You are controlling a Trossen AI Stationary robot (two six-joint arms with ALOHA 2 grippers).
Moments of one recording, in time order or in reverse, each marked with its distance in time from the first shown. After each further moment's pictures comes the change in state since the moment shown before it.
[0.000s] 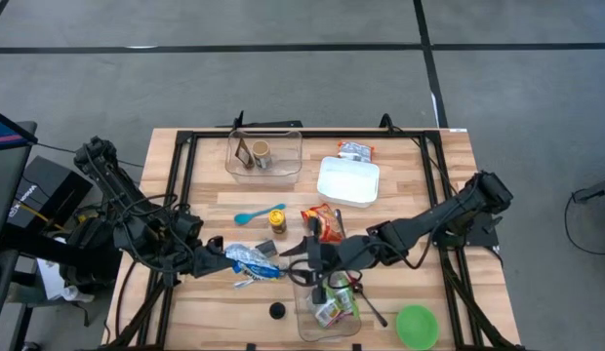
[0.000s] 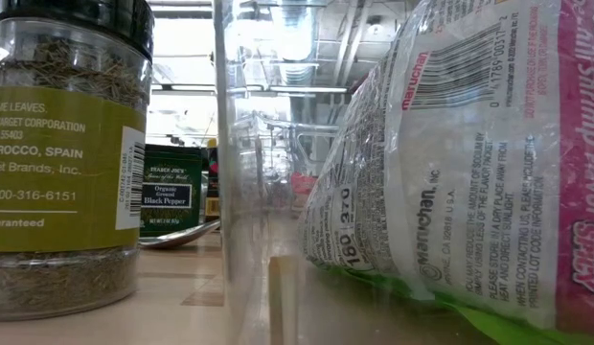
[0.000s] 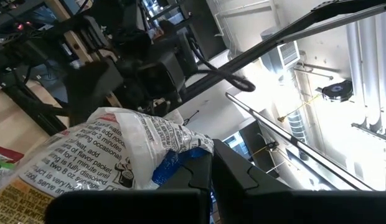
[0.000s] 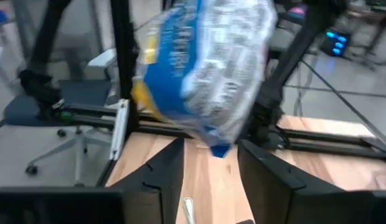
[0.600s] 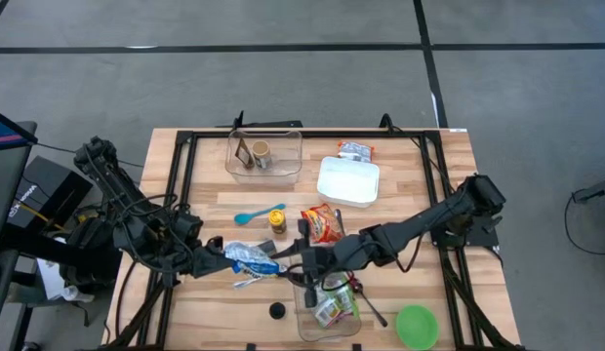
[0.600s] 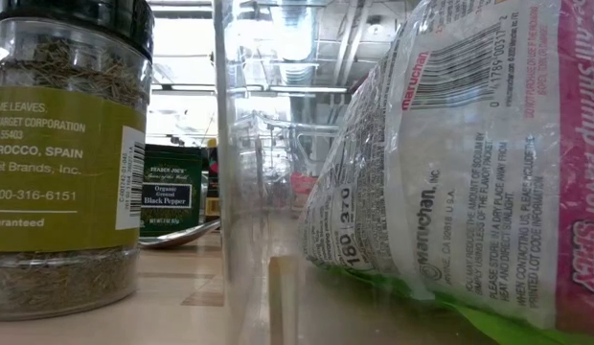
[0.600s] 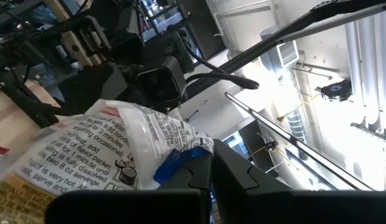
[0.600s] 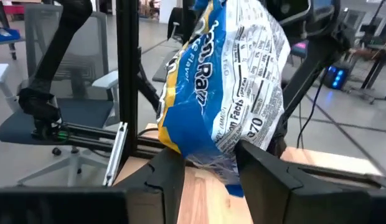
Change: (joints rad) left arm 0.003 0.000 0.000 0.001 -0.001 0.000; right arm -0.022 0.062 -0.001 0.188 -0.036 -0.090
